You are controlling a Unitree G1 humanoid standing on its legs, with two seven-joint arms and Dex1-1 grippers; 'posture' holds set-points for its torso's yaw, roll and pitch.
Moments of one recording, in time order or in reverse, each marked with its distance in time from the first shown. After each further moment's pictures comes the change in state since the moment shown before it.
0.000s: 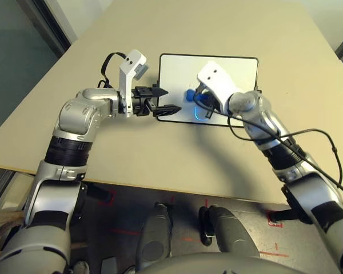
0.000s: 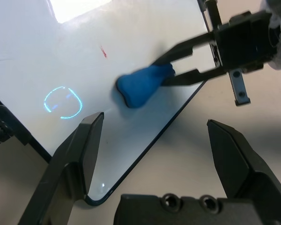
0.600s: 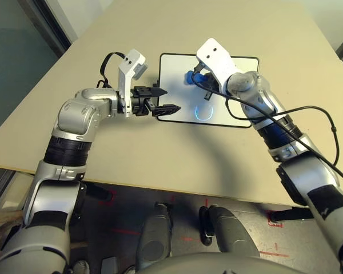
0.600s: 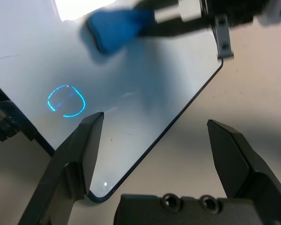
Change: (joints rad) left arm 0.000 0.005 0.003 0.003 -0.001 0.003 0.002; right arm -0.120 0.031 -0.048 0.153 -0.001 -0.068 -0.048
